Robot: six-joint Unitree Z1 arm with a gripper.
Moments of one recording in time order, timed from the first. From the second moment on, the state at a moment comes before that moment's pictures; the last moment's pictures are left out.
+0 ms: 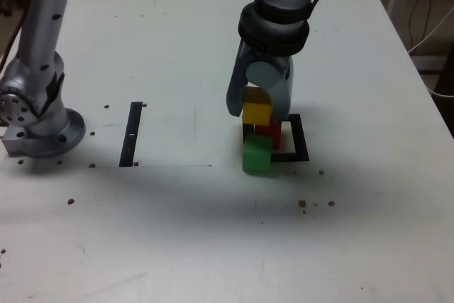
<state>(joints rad) -0.09 2.04 -1.58 1.31 0.09 0.10</state>
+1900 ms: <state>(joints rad) -0.11 2.03 -1.58 1.27 0.11 0.10</state>
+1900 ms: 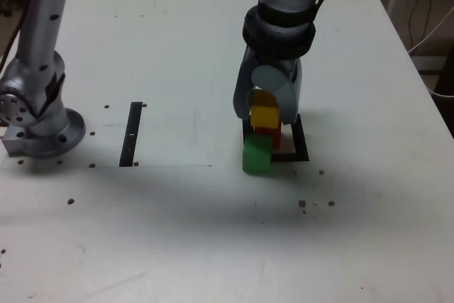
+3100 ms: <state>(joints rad) -0.11 2.02 -1.57 1.27 0.10 0.10</state>
